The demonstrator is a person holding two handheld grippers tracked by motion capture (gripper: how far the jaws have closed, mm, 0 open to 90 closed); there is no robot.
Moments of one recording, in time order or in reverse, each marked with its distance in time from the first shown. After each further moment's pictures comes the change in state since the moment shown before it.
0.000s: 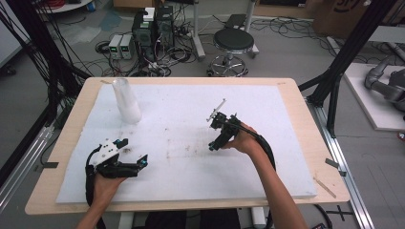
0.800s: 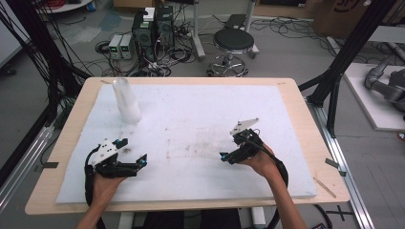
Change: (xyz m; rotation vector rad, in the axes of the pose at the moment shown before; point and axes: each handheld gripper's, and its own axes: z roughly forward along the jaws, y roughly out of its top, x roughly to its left) left arm 0.002 0.000 -0.001 -0.010 -0.006 -0.021; right arm 0.017 -0.082 -0.019 -0.313 -0.016 0.100
